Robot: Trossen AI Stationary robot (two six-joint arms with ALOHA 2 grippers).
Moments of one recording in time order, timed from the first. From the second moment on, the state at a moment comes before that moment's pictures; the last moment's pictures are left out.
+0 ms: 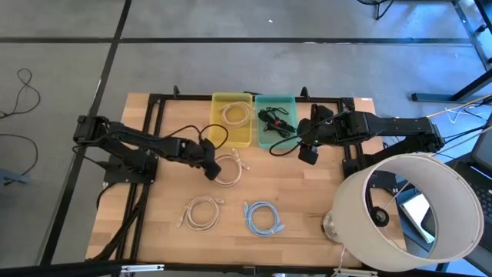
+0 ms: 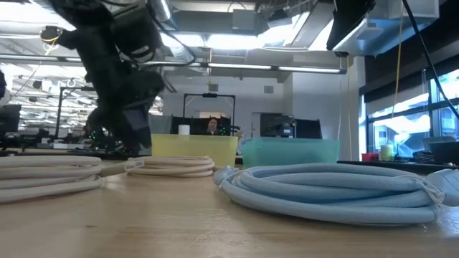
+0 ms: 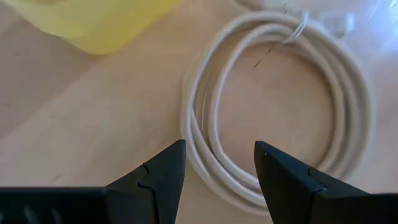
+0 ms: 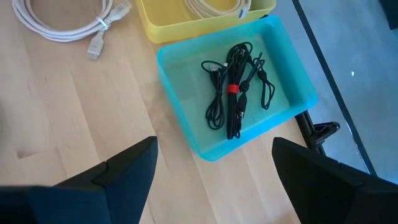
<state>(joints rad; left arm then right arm) 0.02 1.38 0.63 -0.33 -0.18 -0.80 0.07 1.29 1.37 -1.22 0.45 0.25</state>
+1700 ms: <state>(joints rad) 0.41 1.24 1.00 -0.42 -0.29 -0.01 0.07 1.29 1.37 -1.22 0.45 0.25</state>
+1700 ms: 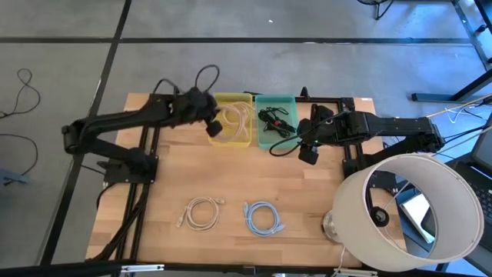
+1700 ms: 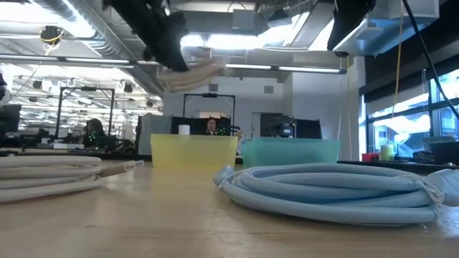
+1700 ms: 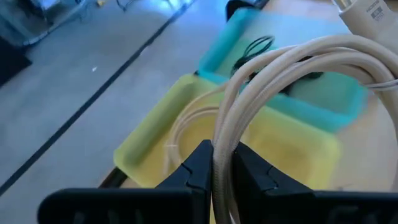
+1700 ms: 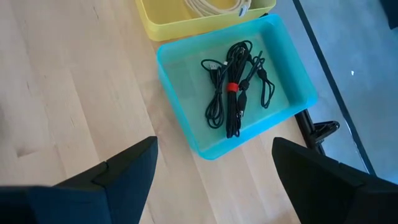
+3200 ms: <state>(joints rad) 0.75 1.85 1.08 -0.23 0.10 0.06 0.07 1.29 1.37 -1.22 0.45 0.27</state>
